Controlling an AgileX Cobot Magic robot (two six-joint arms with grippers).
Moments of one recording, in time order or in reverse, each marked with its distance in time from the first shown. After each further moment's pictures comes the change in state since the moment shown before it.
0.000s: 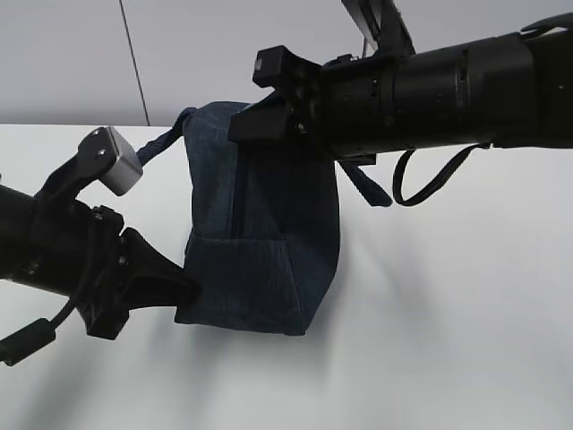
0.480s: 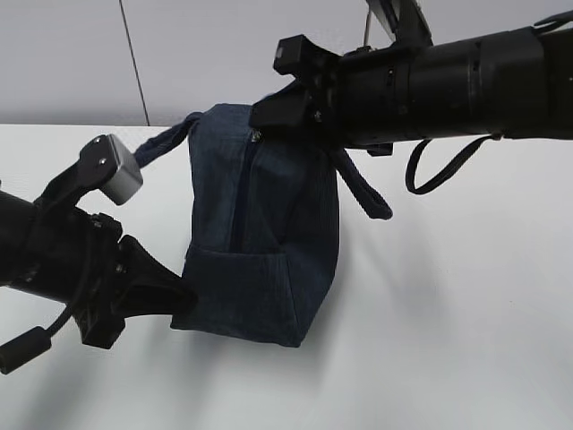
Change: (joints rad) left arm 0.000 0.000 0.007 0.022 0.000 0.000; right arm -0.039 0.003 -0.002 0.011 -0.021 -0.008
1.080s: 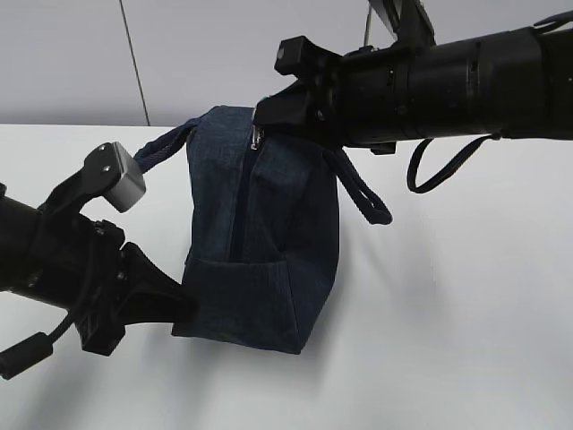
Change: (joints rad) left arm 0.000 0.020 0.002 0.010 0.010 0.000; right arm 0.000 0.000 0.000 0.002 -0.026 -0.007
